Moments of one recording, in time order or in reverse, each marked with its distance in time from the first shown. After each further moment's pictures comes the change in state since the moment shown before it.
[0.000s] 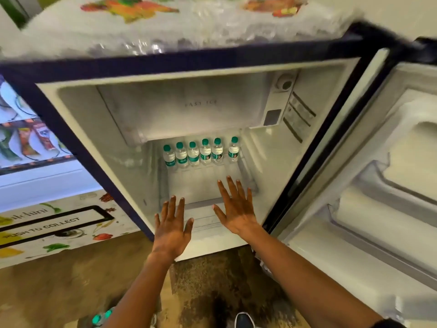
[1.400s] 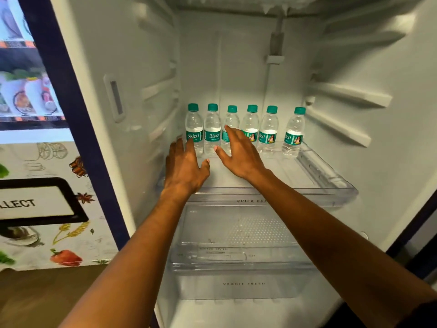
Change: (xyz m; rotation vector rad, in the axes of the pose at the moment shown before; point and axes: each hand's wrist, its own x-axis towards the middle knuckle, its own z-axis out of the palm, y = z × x) left_hand 0.267 -0.112 0.183 -0.156 0.739 0.032; right_hand 0.265 -0.012 0.212 0.283 0.549 -0.334
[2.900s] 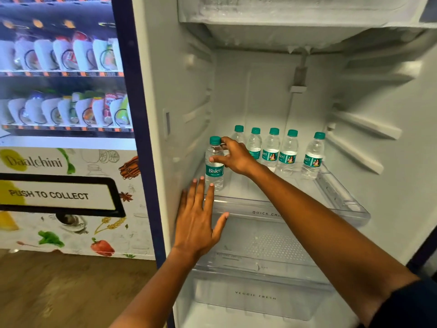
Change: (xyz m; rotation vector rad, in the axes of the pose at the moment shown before) left_hand -0.123 -0.016 -0.015 0.319 0.085 0.146; right_hand 0.032 -0.069 -0.018 0.430 -0.320 -0.015
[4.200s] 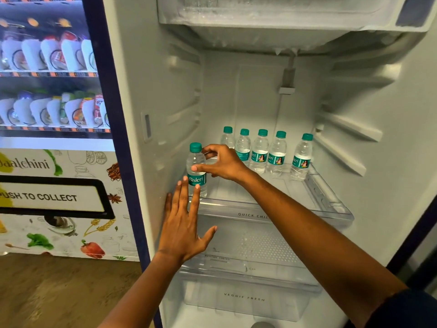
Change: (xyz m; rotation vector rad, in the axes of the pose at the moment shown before) left_hand -0.005 0.006 -0.004 0.008 -0.046 0.022; right_hand -0.019 0.007 -0.007 0.132 -0.054 -0.076
